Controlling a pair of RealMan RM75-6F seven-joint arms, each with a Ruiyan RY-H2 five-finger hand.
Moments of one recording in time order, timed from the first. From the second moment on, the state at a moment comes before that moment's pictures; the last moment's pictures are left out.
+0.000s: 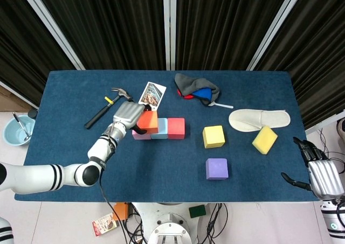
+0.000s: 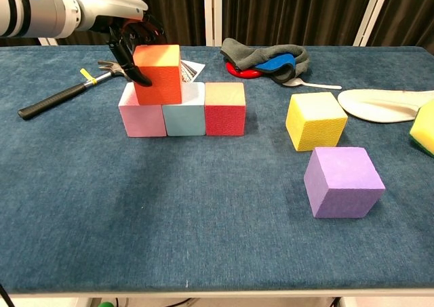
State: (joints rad) left arm -1.14 -1.33 -0.14 -1.68 0.48 0.85 0.48; right arm 0.06 -1.08 0.02 -1.63 -1.62 1.54 0.07
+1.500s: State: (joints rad) left arm -1.14 -1.32 -0.13 -1.70 0.50 0.87 0.49; right arm 0.06 -1.08 0.02 -1.62 -1.62 1.54 0.08
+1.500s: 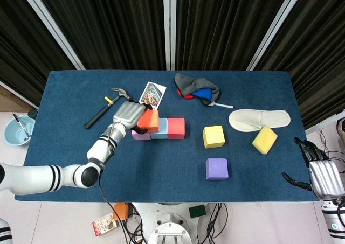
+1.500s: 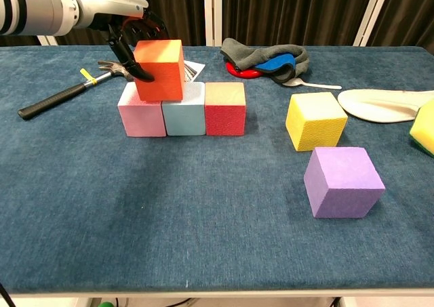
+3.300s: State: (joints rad) left arm -1.06 -1.21 -0.12 -1.84 0.62 0.96 0.44; right arm 0.13 -1.06 0.02 -1.64 -1.63 1.43 0.07
